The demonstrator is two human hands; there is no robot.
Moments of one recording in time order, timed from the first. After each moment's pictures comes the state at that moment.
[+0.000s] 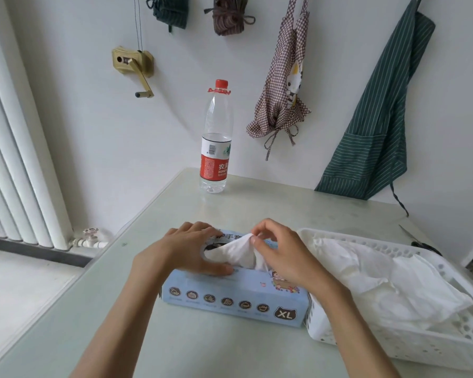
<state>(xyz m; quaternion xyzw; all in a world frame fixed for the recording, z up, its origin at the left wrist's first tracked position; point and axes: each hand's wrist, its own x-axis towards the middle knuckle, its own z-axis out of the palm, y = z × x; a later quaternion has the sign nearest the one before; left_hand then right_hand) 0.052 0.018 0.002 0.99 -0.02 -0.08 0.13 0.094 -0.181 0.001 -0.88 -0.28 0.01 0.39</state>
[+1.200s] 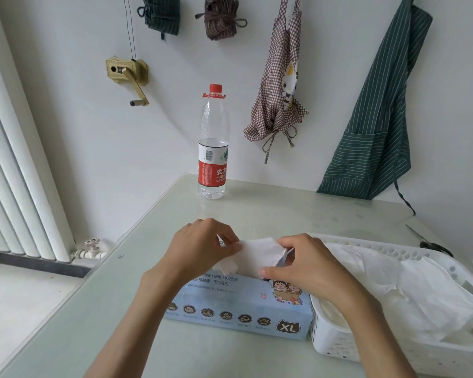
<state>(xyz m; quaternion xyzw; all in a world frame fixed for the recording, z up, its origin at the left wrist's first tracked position) 0.064 -0.003 0.006 0.97 -0.03 0.12 0.23 0.091 -0.206 0.011 -0.93 -0.20 0.02 0.31</state>
